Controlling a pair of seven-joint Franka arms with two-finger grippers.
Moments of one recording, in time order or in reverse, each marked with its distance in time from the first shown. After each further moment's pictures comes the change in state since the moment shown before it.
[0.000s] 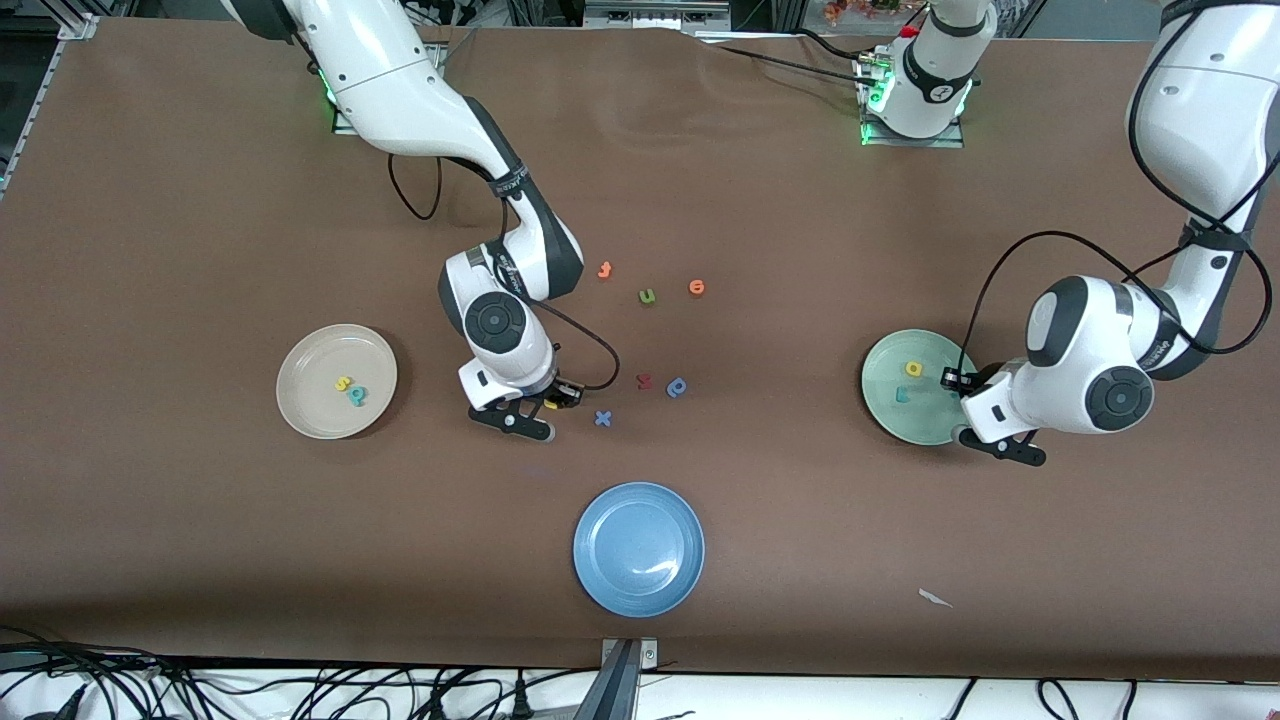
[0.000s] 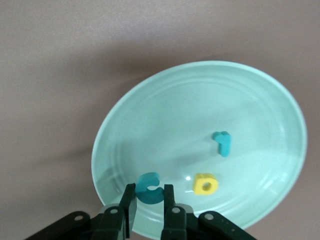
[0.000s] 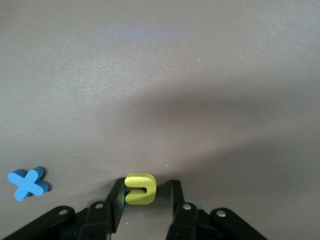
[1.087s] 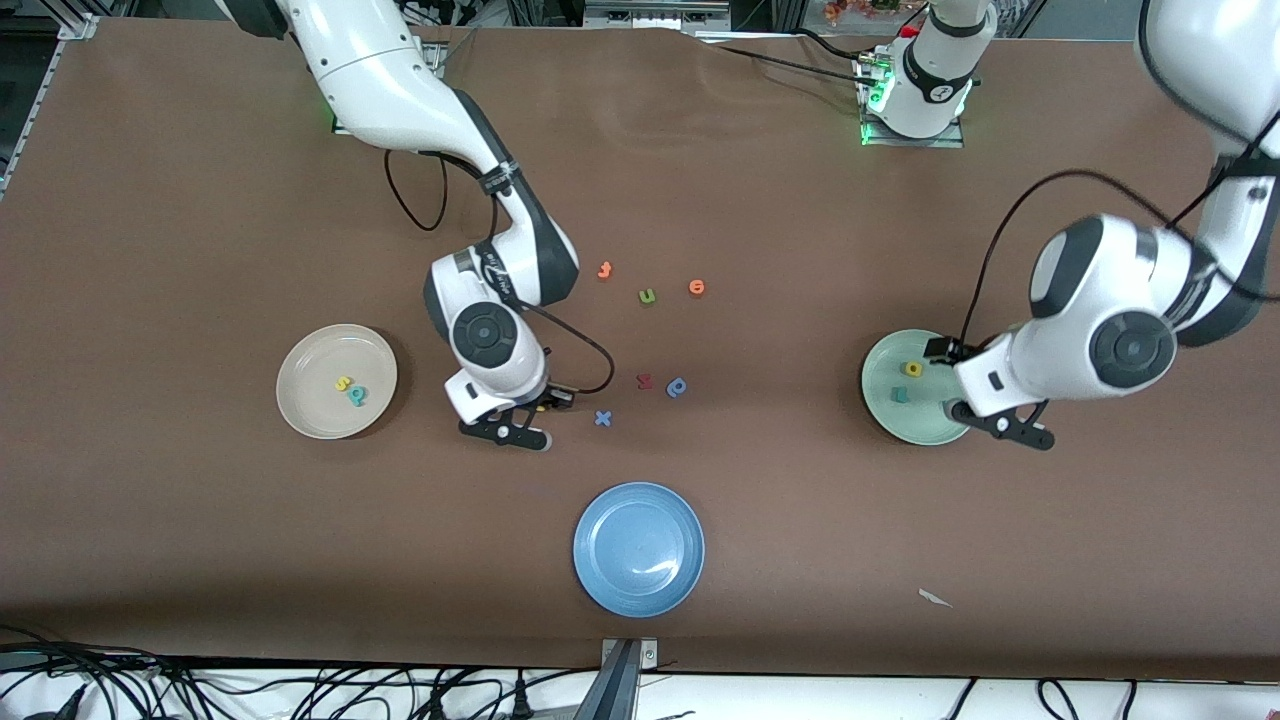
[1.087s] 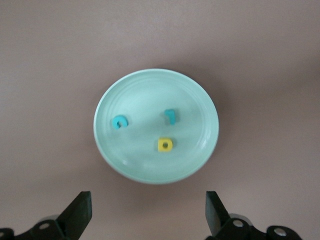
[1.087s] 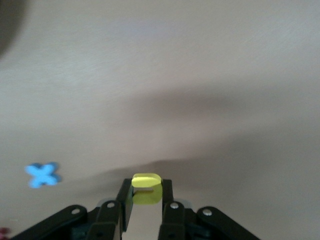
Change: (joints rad) left arm -0.014 -0.234 -0.143 0.061 0.006 -0.255 -0.066; right arm -0.013 -0.016 -0.066 0.114 -0.002 -0.222 -0.183
